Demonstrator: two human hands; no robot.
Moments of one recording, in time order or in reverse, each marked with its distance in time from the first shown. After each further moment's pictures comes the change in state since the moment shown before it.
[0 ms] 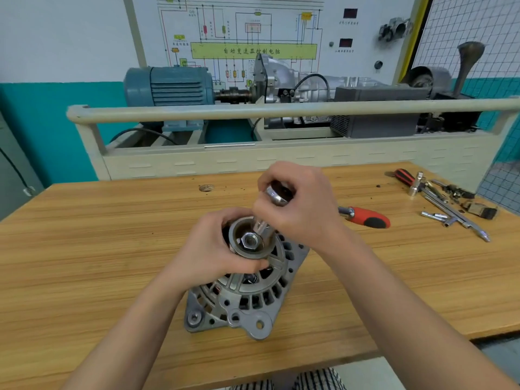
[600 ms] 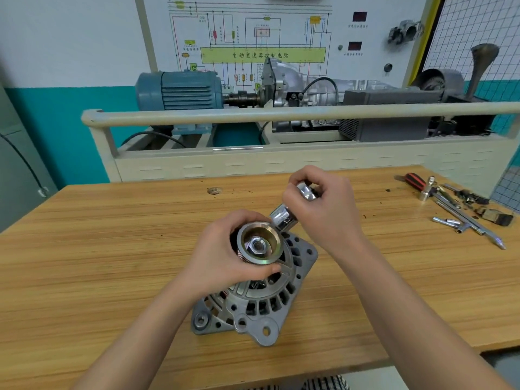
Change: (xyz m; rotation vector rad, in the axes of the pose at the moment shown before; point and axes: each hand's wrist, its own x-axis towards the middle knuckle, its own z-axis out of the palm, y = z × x) left_hand -0.005 -0.003 0.007 0.082 0.114 0.029; right_hand -0.009 0.016 -0.002 0.123 0.079 0.296
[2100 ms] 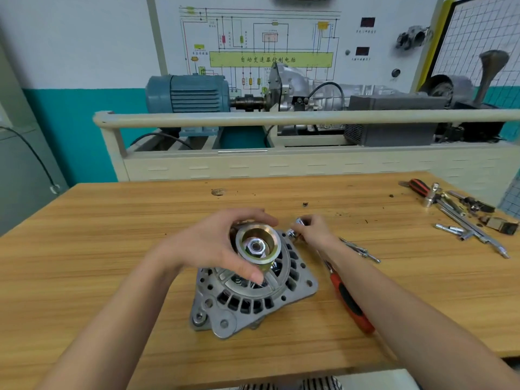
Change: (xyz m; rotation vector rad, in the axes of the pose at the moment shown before) left_hand 0.023 0.012 -0.033 0.055 -0.446 -0.122; right_hand 0.010 0.139 0.041 -0.006 -0.327 0.799
